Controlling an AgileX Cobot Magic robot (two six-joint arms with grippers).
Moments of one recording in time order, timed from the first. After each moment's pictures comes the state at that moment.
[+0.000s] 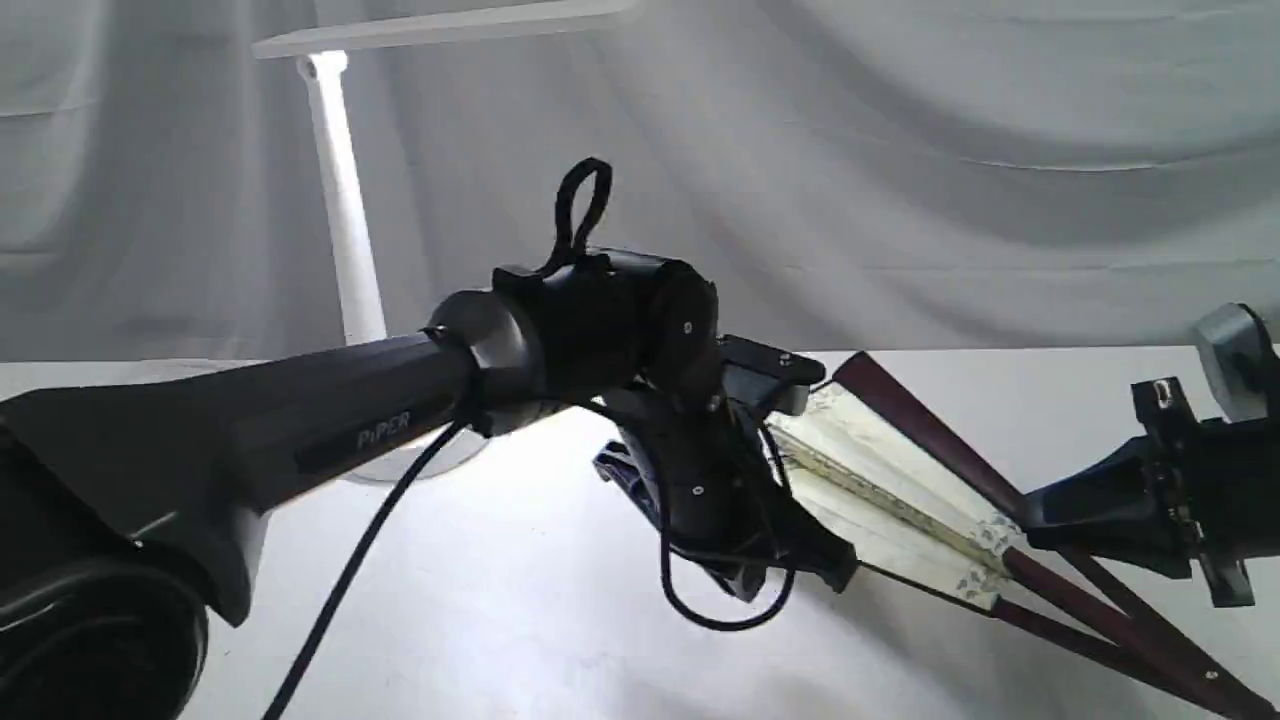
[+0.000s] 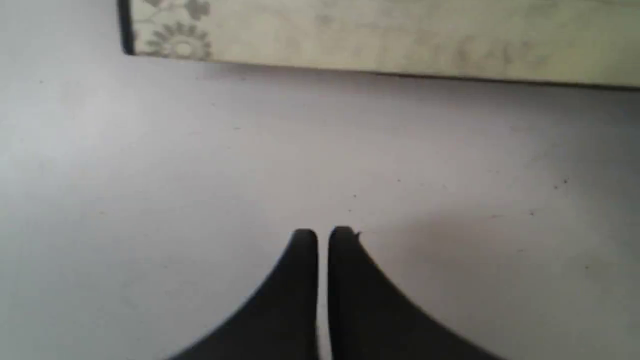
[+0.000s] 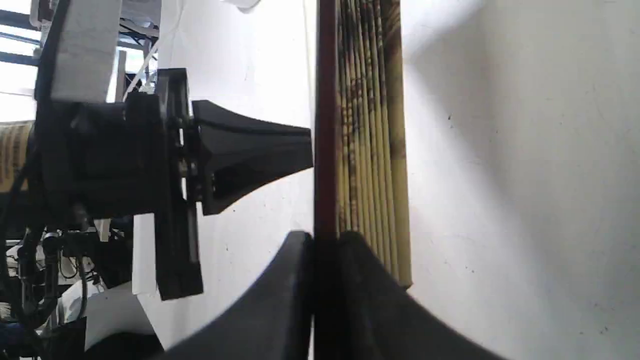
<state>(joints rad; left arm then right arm) -0.68 2.42 -2.06 -0.16 1.02 0.07 -0.47 1.94 -1.06 1.24 1.21 -0.99</state>
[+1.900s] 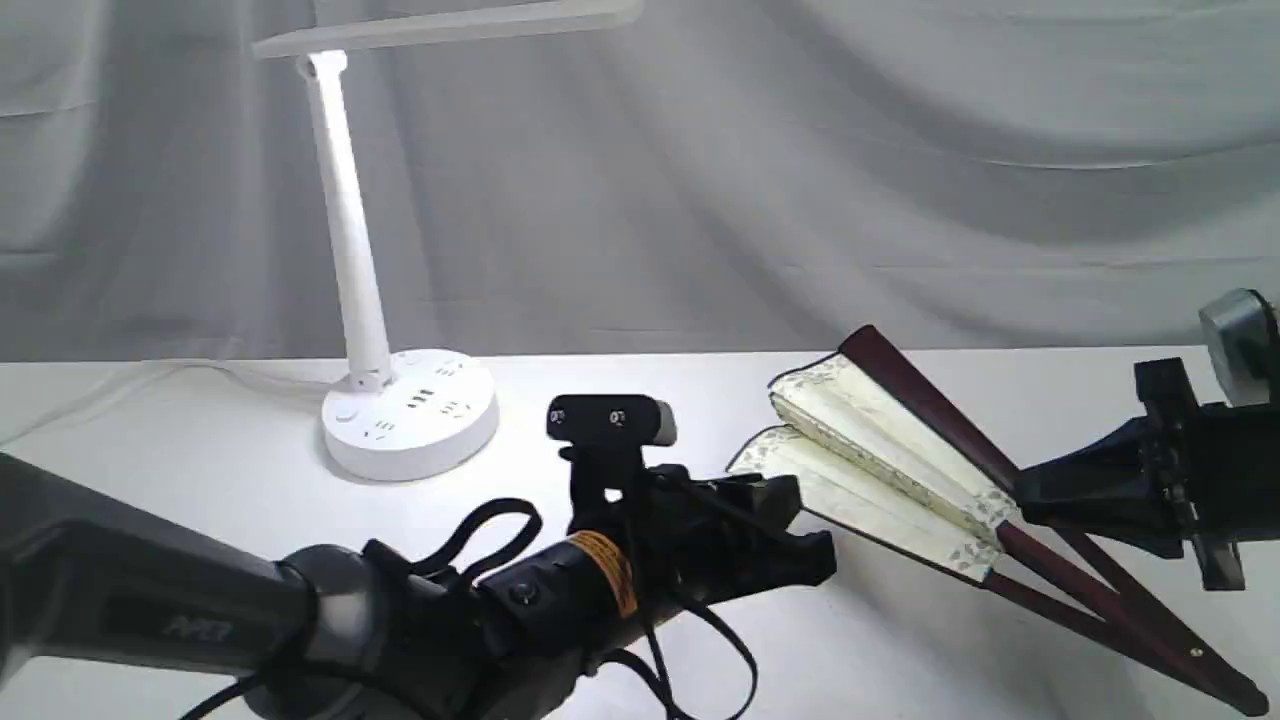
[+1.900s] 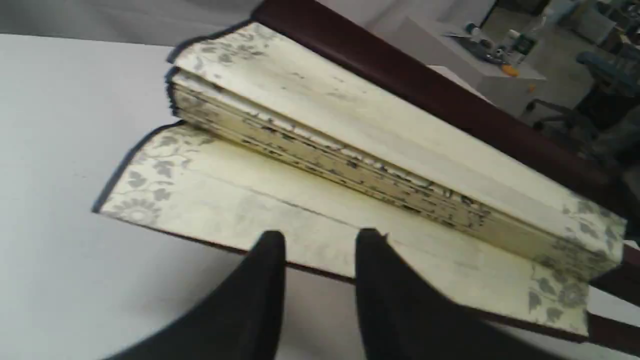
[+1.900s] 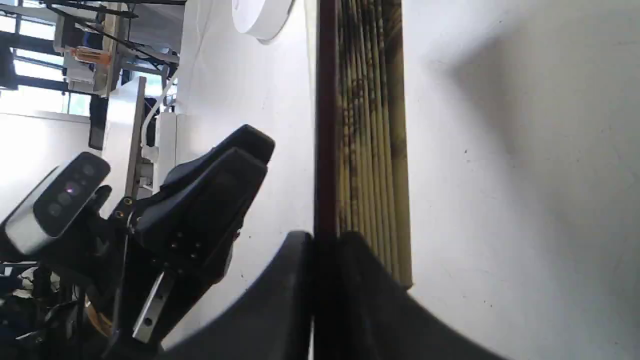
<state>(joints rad) -0.71 2.21 -1.14 0.14 -0.74 -0.56 -0.48 1.94 -1.06 1.30 1.21 -1.01</state>
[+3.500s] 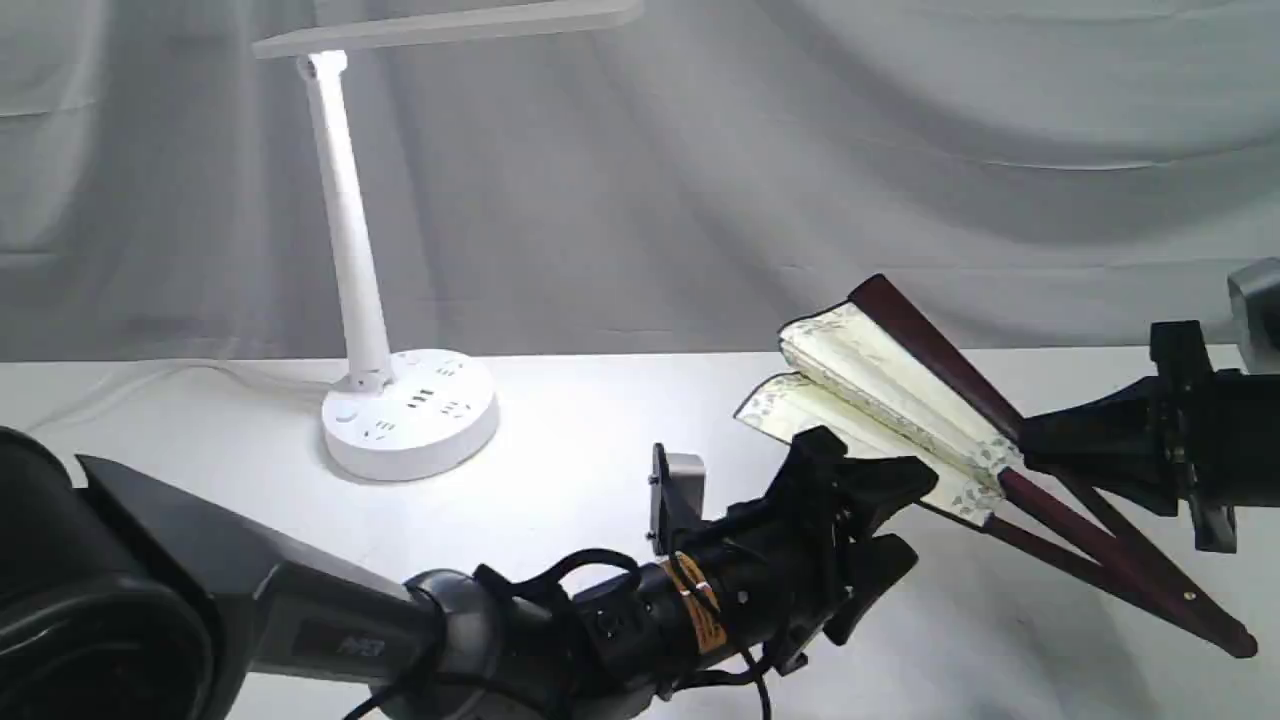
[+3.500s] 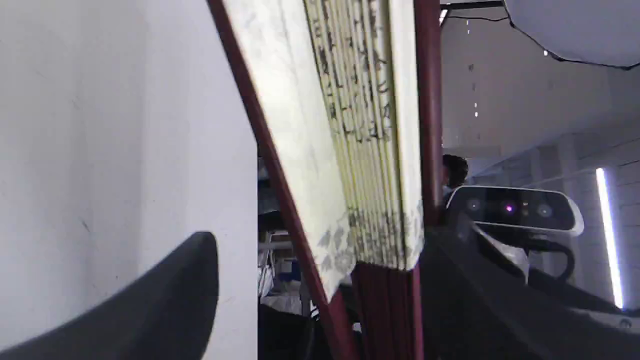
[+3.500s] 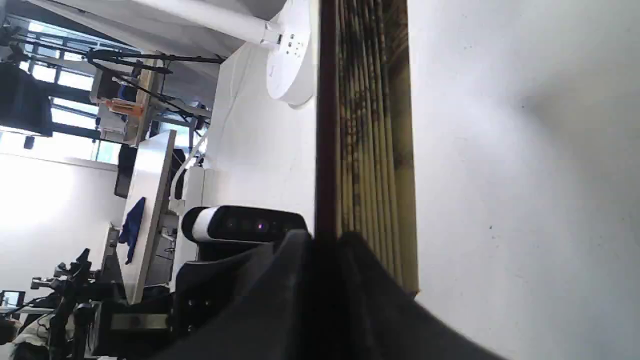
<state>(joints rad) -0.72 2.40 -1.34 0.40 -0.97 -1.80 -0.49 1.94 -1.06 1.43 1.20 -1.08</state>
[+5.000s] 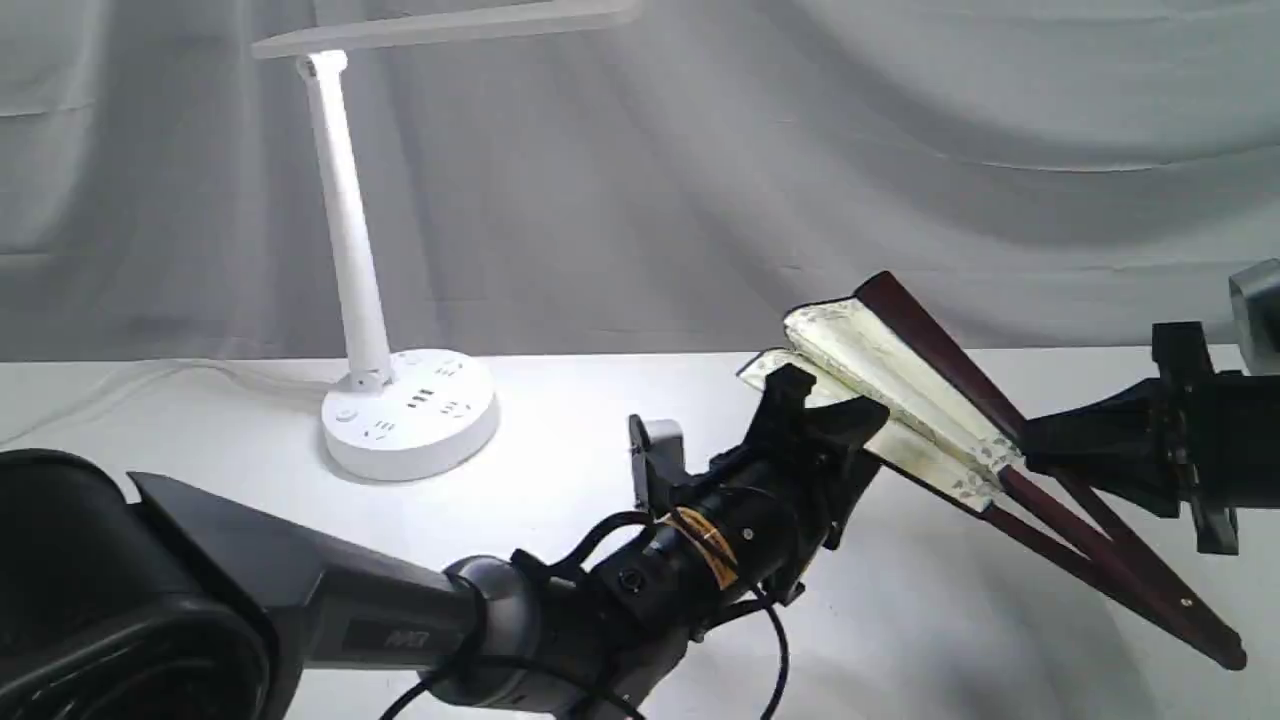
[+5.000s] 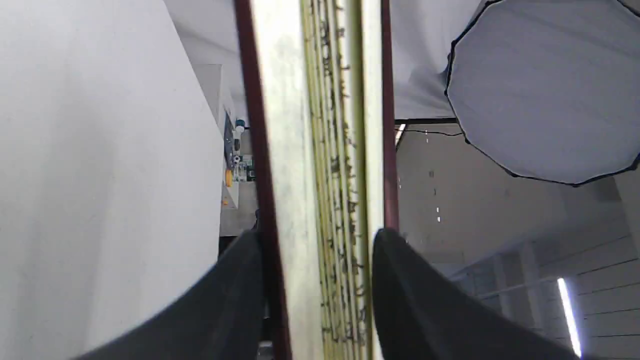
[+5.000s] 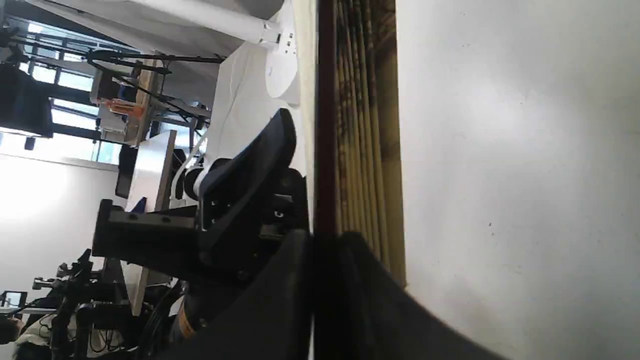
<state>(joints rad) -0.73 2.47 -1.48 0.15 -0.92 -1.71 -0.49 1.94 -1.06 1.42 1.20 -1.08</state>
